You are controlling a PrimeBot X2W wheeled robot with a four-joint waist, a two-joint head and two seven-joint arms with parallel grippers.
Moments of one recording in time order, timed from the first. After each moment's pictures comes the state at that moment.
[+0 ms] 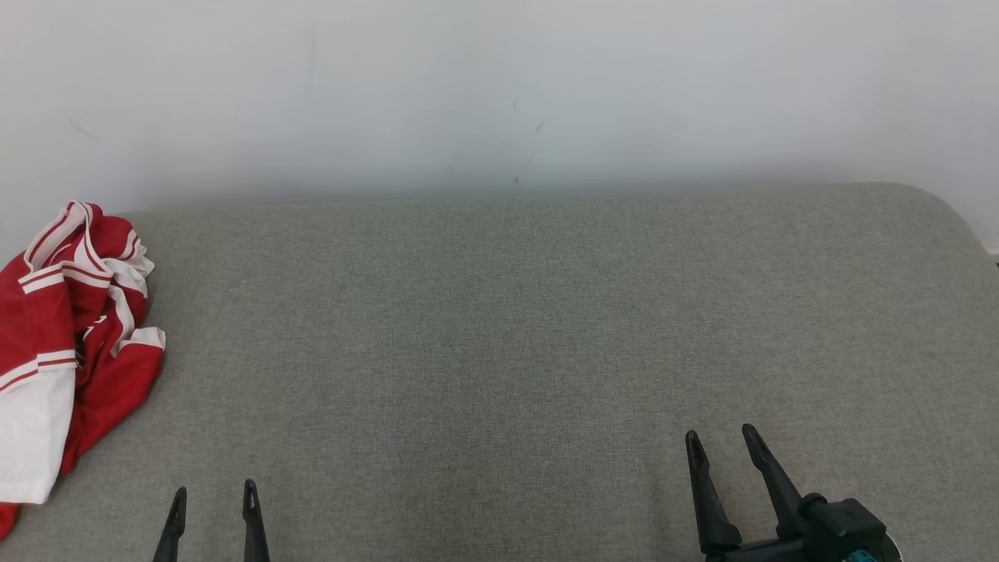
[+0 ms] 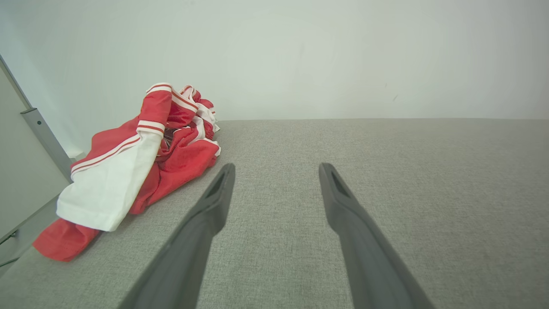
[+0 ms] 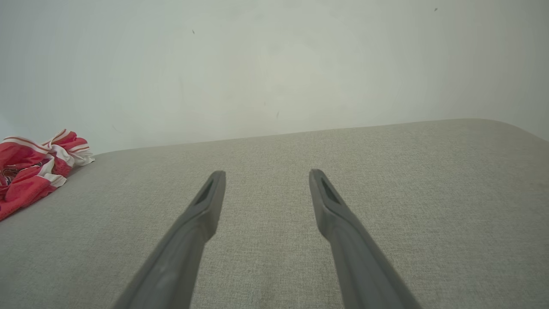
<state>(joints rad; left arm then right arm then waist) 0.09 0.05 0.07 0.14 -0.05 -0.01 -0.26 0.02 -0.05 0.07 0.20 0.16 0.13 -0.26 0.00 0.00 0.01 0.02</state>
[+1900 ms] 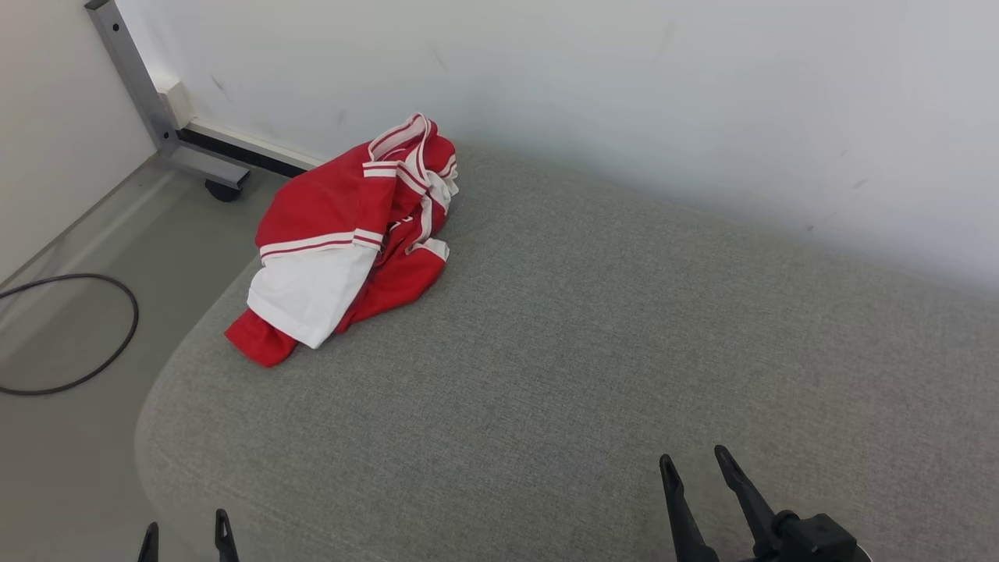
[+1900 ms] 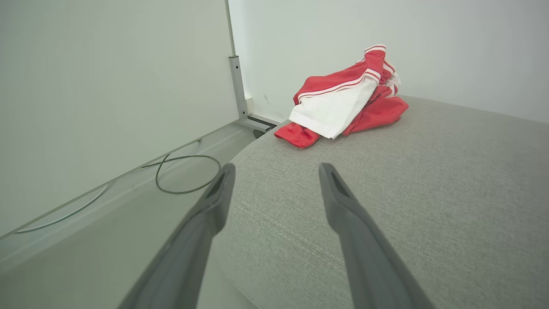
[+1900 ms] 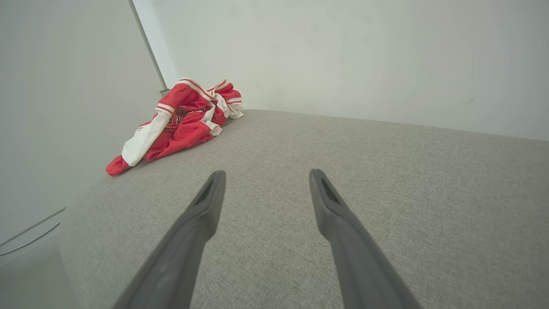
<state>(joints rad) 0.14 0.05 0.10 0.15 -0.08 0.02 -0.26 0.04 -0.05 0.12 0.22 0.16 0.13 -0.26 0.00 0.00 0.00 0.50</state>
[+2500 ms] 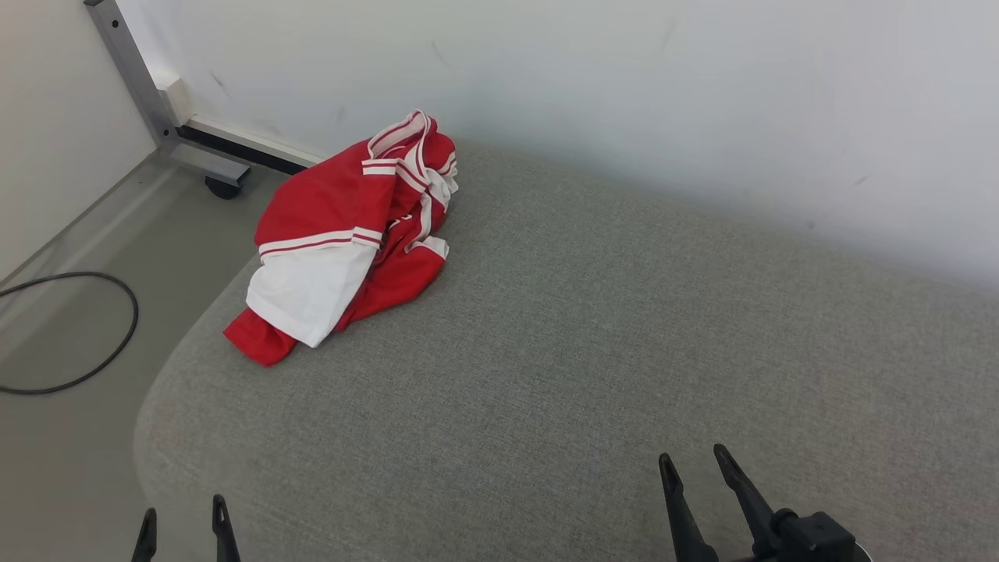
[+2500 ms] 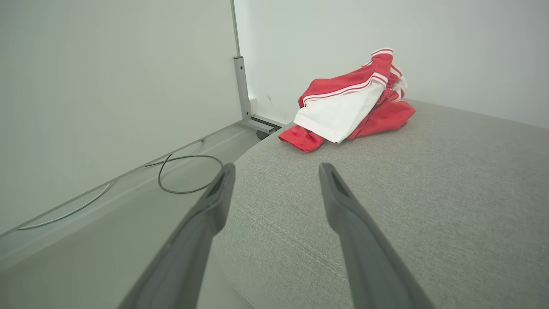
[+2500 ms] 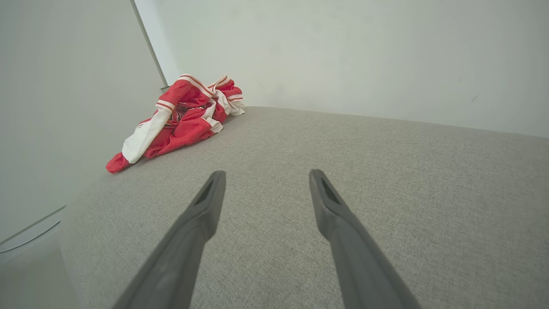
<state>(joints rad) 0.12 0.05 0.11 0.16 -0.10 0.03 -0.26 0.02 -0.05 0.13 0.24 0.16 0.13 -0.26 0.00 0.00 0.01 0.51</state>
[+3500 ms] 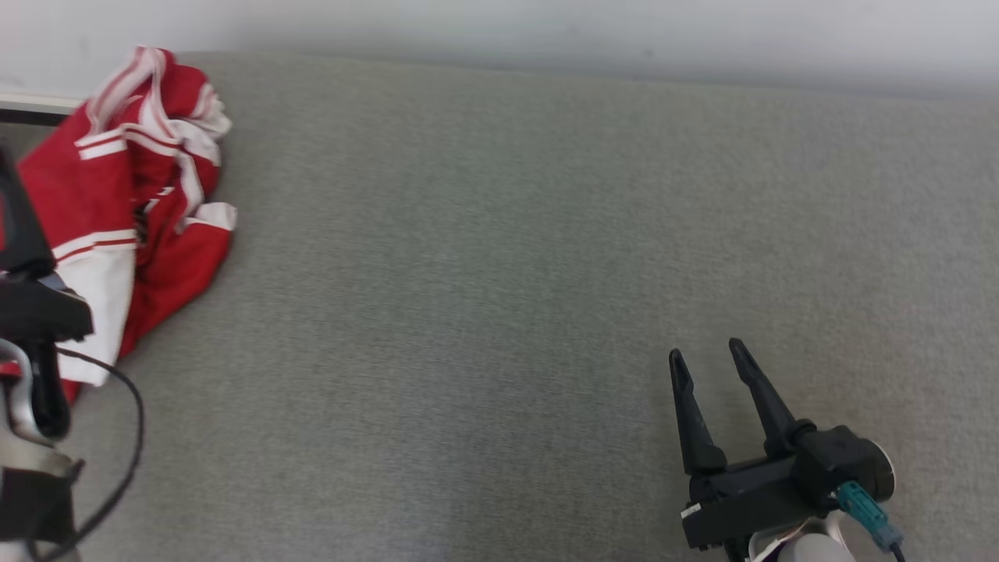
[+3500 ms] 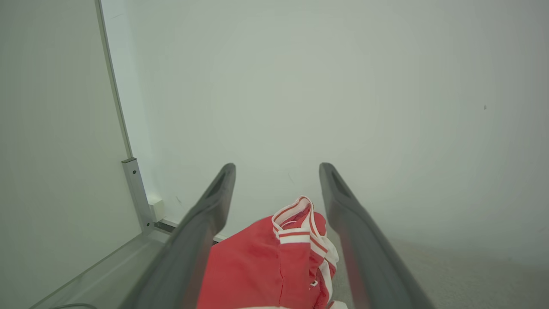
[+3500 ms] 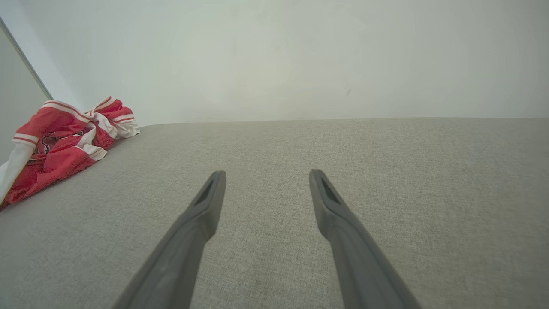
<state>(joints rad) -0.67 0.28 0.23 0.54 -0.27 -0.13 -0.26 -0.13 -0.05 0.09 0.18 0.10 0.13 -0.26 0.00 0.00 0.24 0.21</state>
